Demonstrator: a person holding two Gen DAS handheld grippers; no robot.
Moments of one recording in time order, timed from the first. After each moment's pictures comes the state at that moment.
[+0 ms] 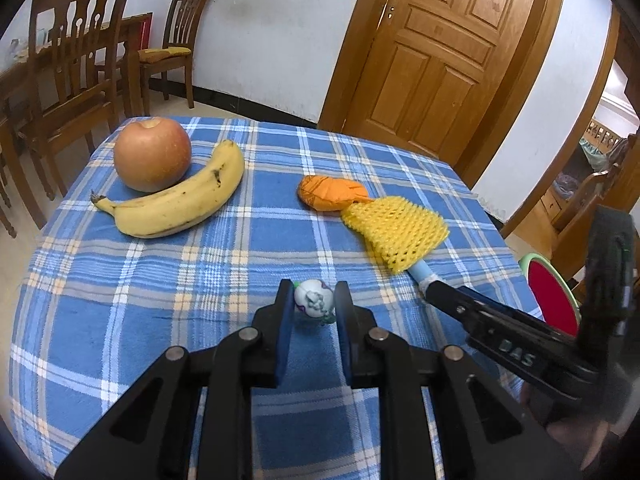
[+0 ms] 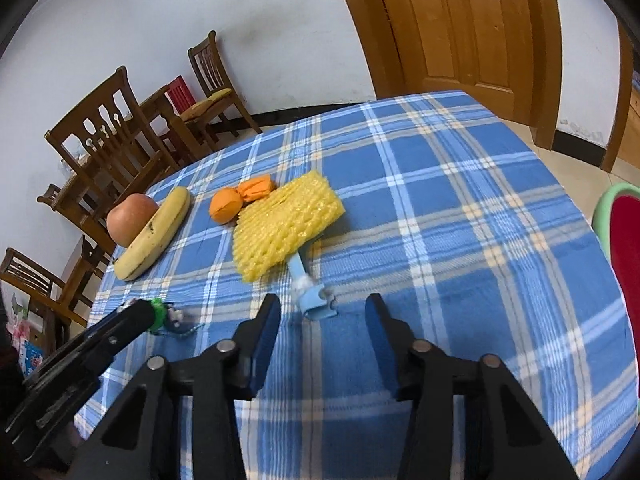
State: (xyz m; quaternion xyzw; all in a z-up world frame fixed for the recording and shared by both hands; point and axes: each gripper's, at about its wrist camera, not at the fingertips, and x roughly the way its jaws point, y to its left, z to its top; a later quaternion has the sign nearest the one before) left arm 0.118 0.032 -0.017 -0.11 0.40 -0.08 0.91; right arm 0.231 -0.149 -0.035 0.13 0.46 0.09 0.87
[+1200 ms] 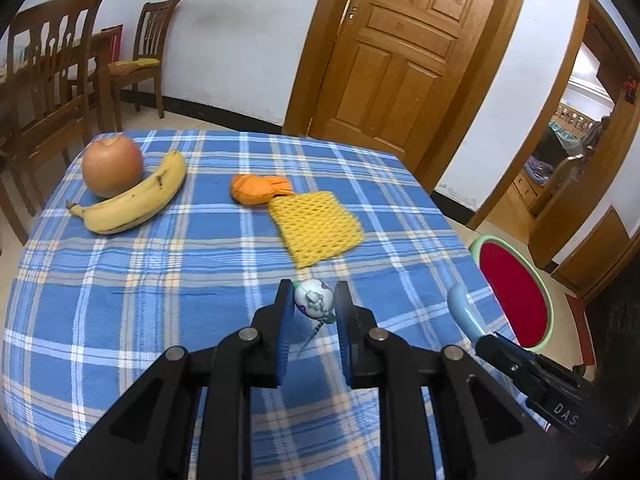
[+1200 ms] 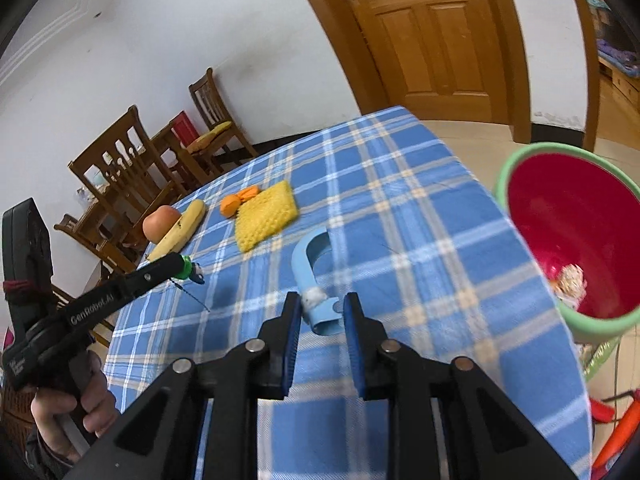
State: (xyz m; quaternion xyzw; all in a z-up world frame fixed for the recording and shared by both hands) left arm 0.085 -0.019 0.009 -0.09 0.39 -0.13 0.91; right arm 0.122 -0.220 0.000 0.18 0.41 0.08 0.89
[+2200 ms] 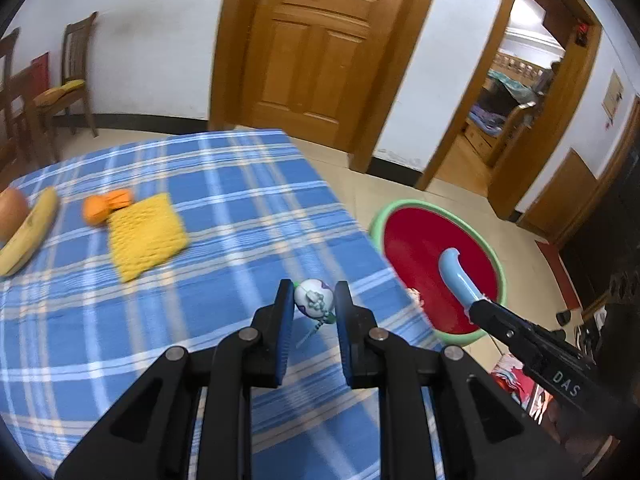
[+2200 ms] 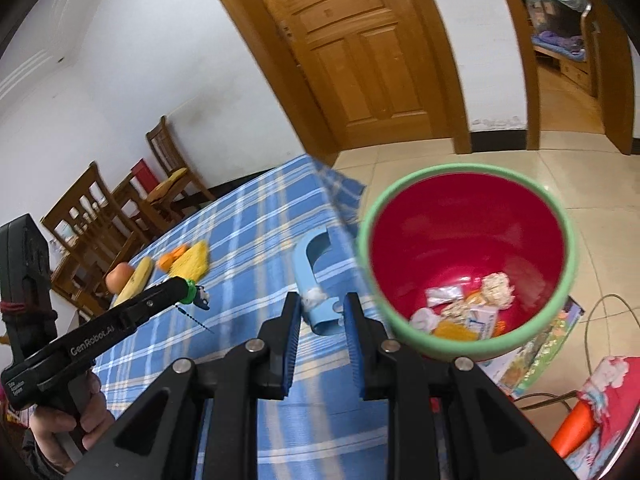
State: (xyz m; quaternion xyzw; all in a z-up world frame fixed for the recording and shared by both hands) left arm 0.085 -0.164 0.020 -0.03 0.40 -0.23 0.88; right arm 0.092 -0.335 0.018 0.21 0.37 -0.01 0.90
